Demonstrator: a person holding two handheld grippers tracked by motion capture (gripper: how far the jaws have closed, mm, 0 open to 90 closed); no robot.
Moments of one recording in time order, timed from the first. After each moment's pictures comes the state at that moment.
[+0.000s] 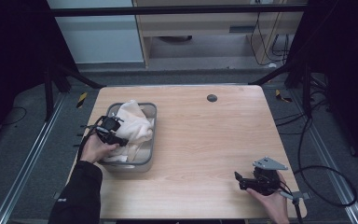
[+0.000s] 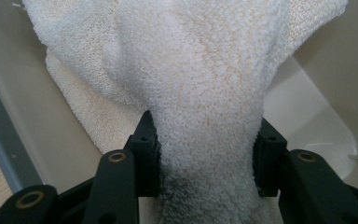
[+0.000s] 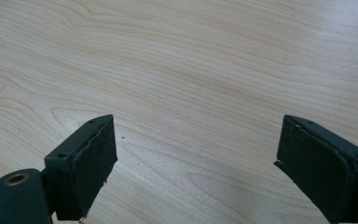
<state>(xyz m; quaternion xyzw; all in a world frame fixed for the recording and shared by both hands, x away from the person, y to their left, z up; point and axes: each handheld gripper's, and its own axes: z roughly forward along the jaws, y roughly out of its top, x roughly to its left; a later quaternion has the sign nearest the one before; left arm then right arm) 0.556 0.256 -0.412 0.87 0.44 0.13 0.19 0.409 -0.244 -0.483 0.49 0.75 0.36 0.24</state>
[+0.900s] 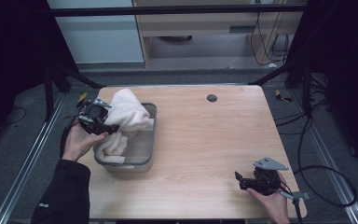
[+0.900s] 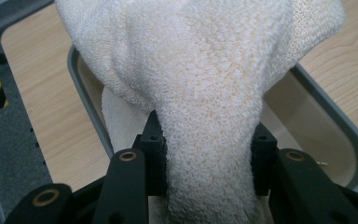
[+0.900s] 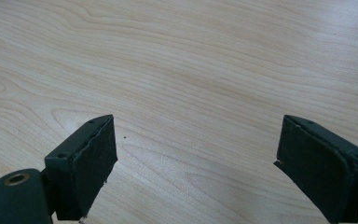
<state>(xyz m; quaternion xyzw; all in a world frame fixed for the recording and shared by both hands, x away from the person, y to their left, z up) 0.527 0.262 -0.322 0.85 0.43 0.19 0.24 0.408 -0.244 -0.481 0.49 0.75 0.37 0.24</state>
